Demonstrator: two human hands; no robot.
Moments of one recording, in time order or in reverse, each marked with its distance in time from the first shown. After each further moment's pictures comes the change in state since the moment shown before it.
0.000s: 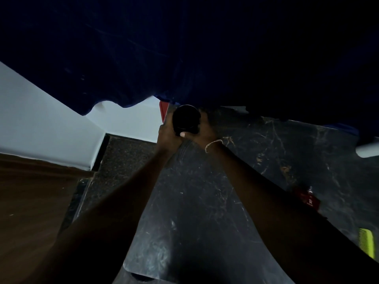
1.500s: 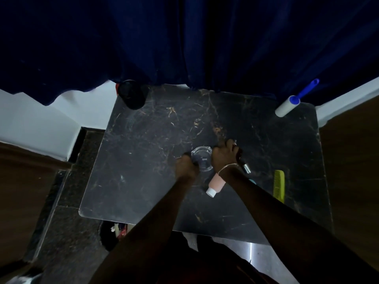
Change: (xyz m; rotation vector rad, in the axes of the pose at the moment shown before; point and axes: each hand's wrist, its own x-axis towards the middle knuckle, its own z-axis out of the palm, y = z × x) left_hand -0.248 0.152 0.211 0.188 -0.173 -0.405; right_hand -0.261 0.151 -0.182 -1.162 0.121 0.110
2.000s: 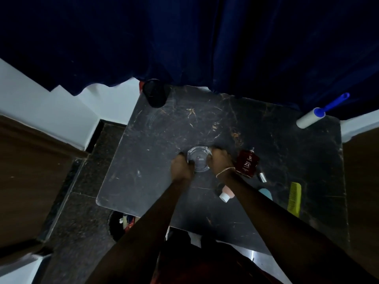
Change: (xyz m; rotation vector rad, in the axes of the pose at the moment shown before) left_hand 0.000 -0.033 -0.054 -0.096 0.144 -0.112; right_hand 0.005 -0.057 -0.016 0.475 -0.072 -0.068
